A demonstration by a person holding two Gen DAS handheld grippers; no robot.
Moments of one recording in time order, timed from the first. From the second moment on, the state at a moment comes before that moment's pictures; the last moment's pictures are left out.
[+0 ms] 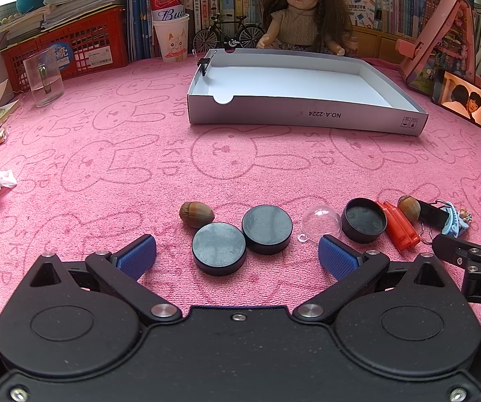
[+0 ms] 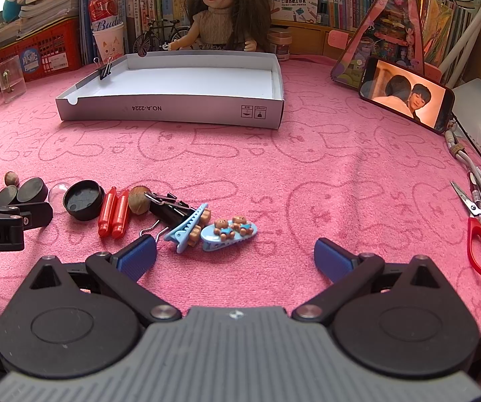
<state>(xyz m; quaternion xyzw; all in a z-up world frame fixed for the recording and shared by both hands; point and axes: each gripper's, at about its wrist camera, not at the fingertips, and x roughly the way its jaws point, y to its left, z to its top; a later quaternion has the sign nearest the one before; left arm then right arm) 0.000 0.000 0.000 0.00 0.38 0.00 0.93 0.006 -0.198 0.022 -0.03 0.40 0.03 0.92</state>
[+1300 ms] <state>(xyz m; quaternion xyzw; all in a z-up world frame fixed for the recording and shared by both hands) 0.000 0.006 0.001 0.01 0.38 0.00 0.93 0.004 -0.198 0.021 -0.03 0.39 0.03 0.92</state>
